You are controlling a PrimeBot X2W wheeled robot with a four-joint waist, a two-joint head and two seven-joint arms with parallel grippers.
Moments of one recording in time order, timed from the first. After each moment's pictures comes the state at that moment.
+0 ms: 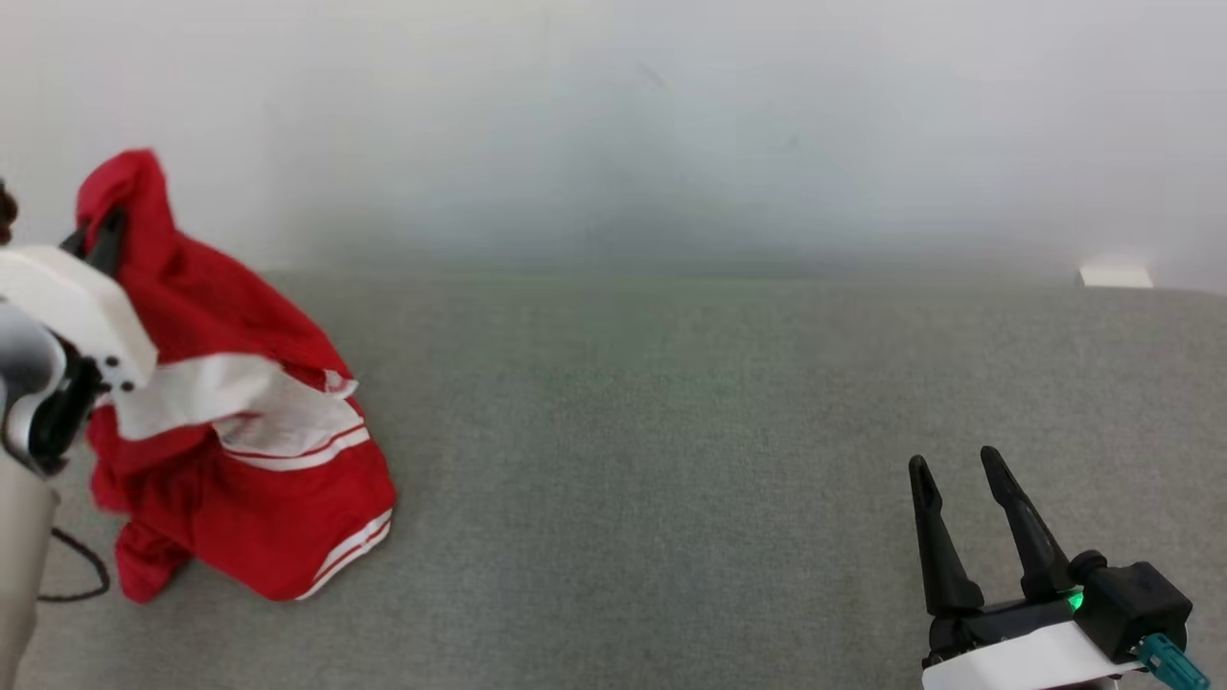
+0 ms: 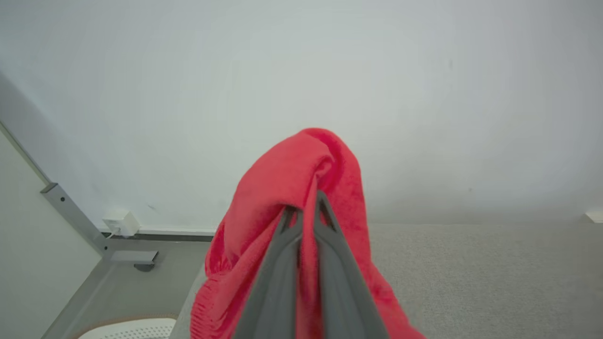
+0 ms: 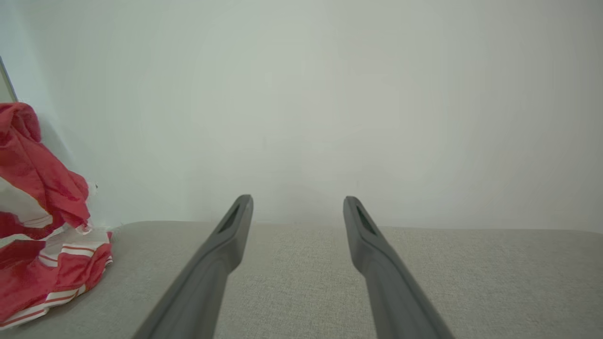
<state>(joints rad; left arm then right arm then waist) -0.84 0.55 -0.27 0.73 -0.50 -0.13 0.12 -0.14 -0.05 0.16 0.19 0.32 0.13 -0.26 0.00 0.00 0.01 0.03</state>
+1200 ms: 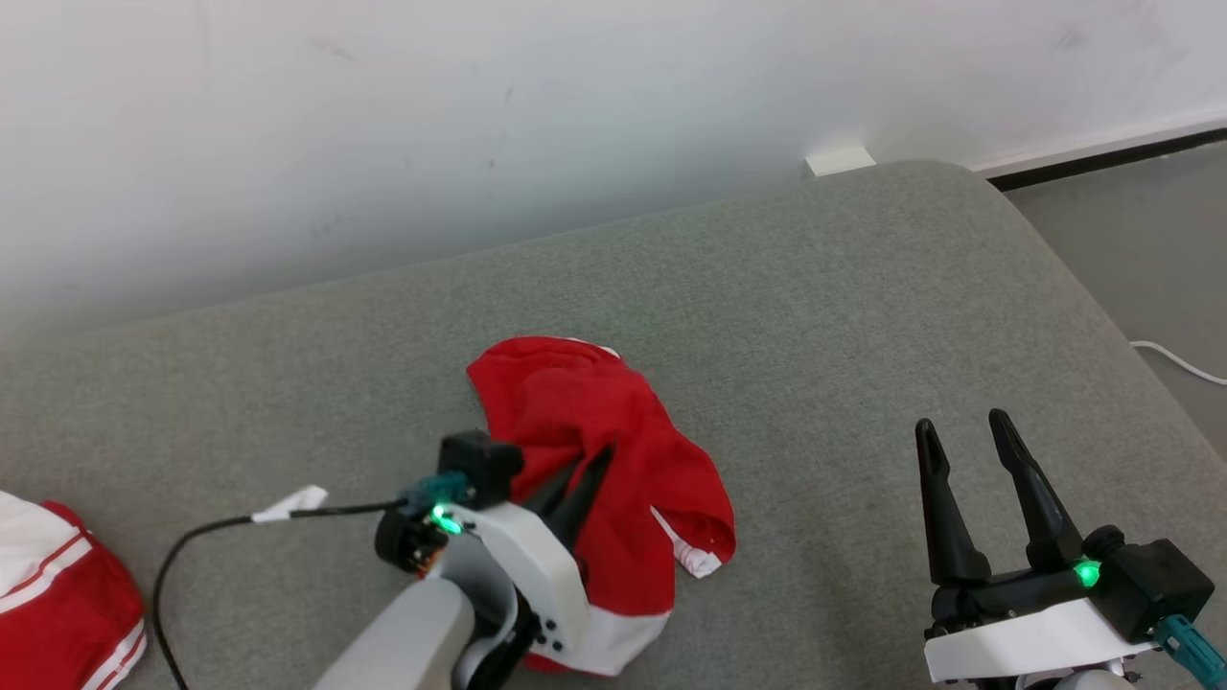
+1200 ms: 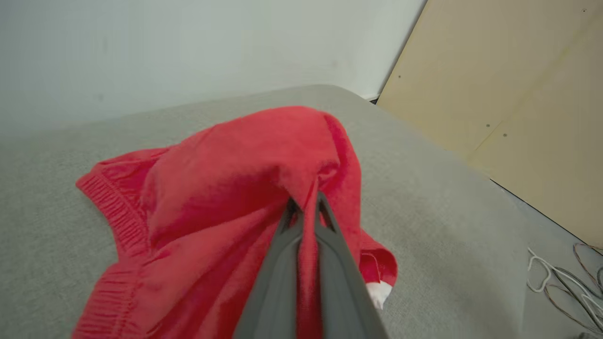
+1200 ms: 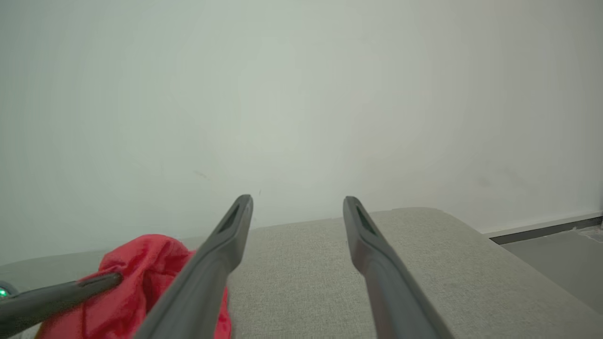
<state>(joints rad) -0.53 0.15 -0.63 0.54 -0.55 -0.09 -0.09 -0.16 -0.05 0.16 0.13 0.34 0.13 -0.26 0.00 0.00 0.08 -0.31</state>
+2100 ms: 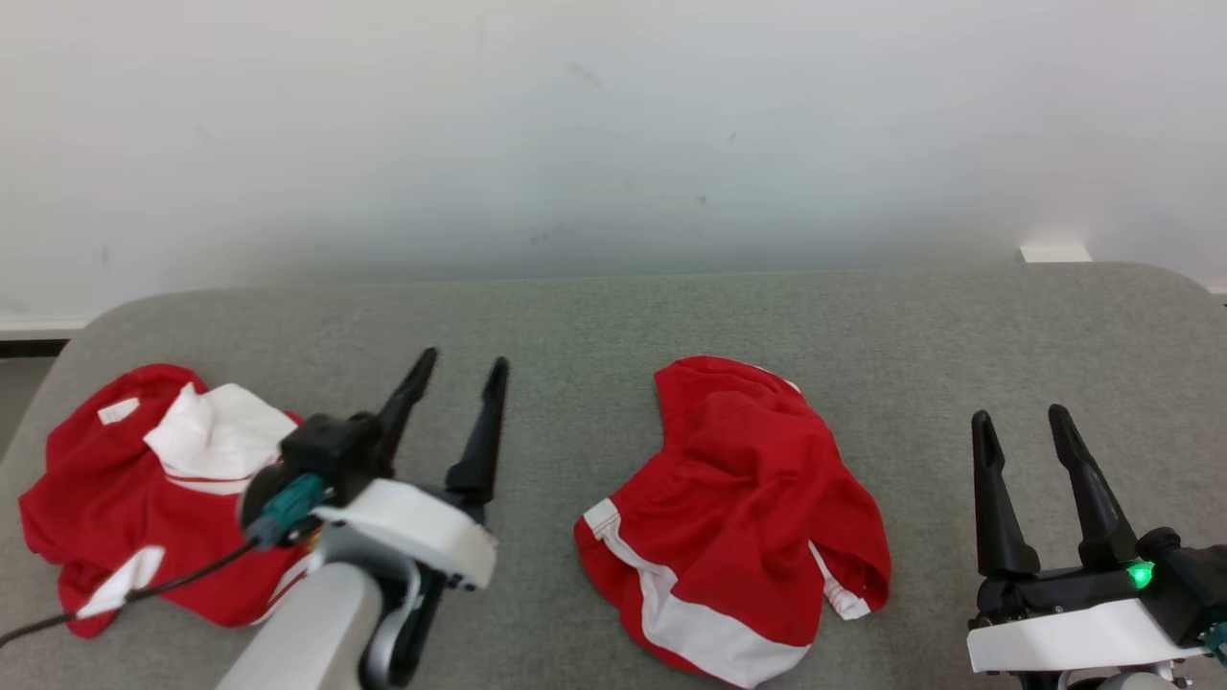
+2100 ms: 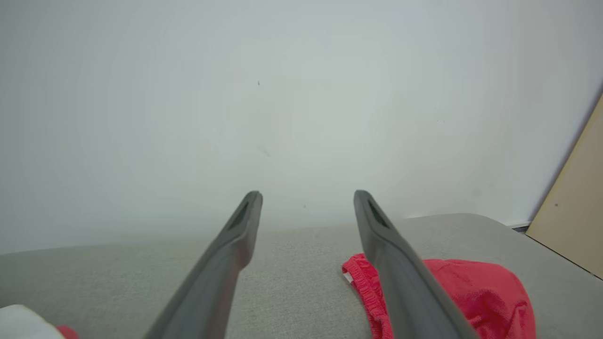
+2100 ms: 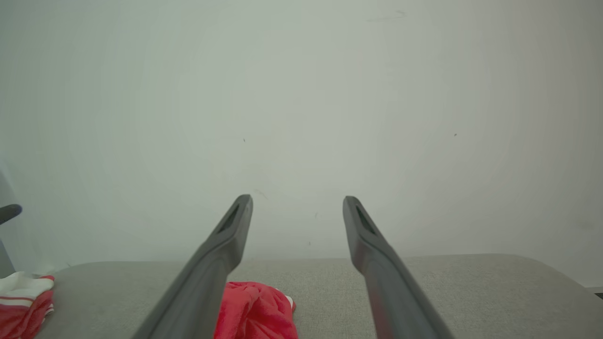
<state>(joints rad) -0.47 0.24 -0.49 0.35 -0.50 0.04 -0.26 -0.15 -0.05 0.08 0.11 0.30 0.13 -0.26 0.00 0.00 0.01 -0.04</state>
